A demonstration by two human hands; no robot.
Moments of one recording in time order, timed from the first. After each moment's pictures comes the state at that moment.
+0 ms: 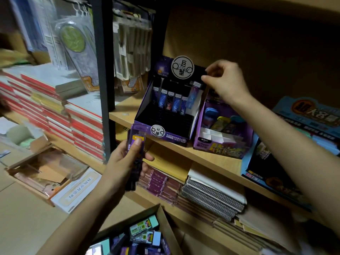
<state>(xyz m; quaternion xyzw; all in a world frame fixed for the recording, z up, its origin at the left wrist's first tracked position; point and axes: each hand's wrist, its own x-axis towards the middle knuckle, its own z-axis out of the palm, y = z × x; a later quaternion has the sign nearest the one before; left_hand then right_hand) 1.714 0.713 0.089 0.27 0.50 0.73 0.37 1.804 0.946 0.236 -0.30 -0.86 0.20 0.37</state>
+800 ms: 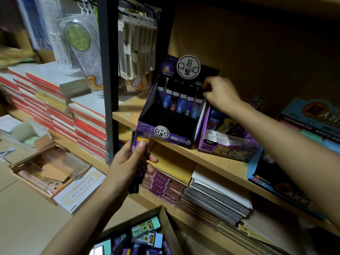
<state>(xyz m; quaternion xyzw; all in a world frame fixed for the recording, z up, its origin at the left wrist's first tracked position) 1.710 0.716 0.082 0.27 0.51 0.73 0.37 1.778 0.986 0.202 -0.35 -0.91 -0.01 0.21</state>
